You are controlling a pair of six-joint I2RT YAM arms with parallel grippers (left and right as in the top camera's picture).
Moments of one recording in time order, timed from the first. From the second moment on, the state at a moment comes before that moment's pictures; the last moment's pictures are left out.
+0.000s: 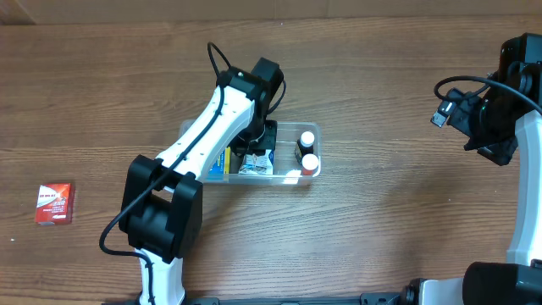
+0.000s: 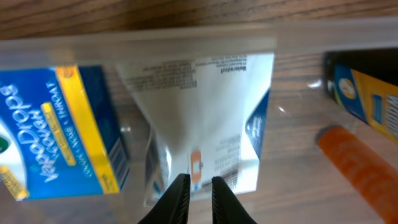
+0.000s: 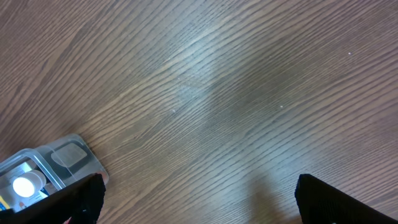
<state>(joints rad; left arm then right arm) -0.47 2.05 1.68 -1.22 0.05 -0.38 -0.21 1.58 1.72 -1.51 -0.04 0.38</state>
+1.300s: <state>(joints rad) -0.47 2.05 1.58 -1.19 -0.09 -0.36 -0.21 1.58 1.72 -1.51 -0.04 0.38</state>
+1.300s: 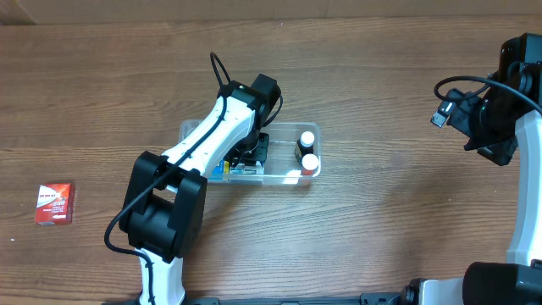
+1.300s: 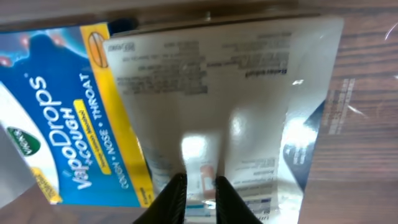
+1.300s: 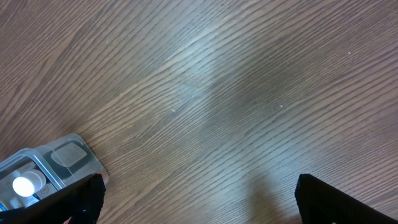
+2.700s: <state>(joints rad) 0.54 1.30 1.71 -1.53 -0.24 -0.33 -0.21 1.58 1.72 -1.50 -0.04 0.38</state>
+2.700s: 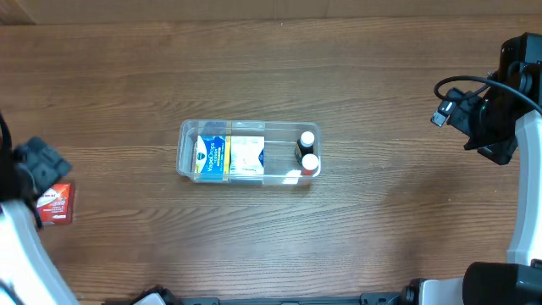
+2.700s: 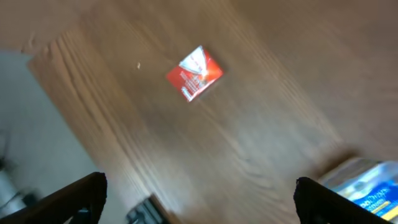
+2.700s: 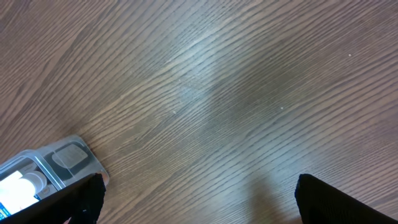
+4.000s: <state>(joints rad) 0.86 1.60 1.18 -0.90 -0.09 0.61 -0.21 1.58 1.72 -1.51 -0.04 0.37</state>
